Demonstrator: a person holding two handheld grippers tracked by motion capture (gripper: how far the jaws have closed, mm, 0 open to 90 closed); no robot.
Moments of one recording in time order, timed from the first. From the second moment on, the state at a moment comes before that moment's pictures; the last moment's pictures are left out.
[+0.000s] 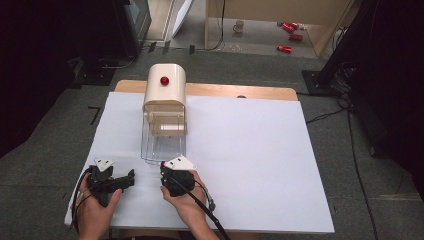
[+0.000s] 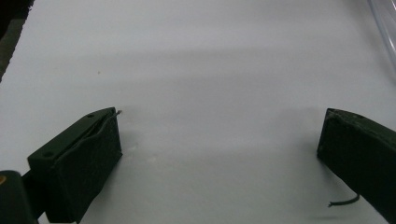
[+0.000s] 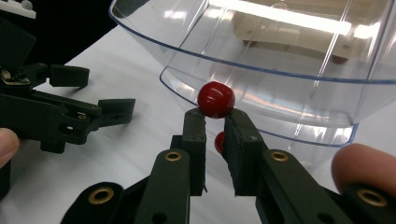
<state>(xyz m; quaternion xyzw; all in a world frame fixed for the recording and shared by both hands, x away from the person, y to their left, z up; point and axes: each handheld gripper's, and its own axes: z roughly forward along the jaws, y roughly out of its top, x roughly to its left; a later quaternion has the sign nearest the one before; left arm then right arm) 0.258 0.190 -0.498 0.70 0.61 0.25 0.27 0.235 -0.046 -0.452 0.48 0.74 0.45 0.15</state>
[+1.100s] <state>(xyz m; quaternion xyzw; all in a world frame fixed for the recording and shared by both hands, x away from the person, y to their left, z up) 0.258 0.190 -0.498 0.70 0.61 0.25 0.27 0.277 -0.050 -0.401 0.47 0.74 0.45 0.18</state>
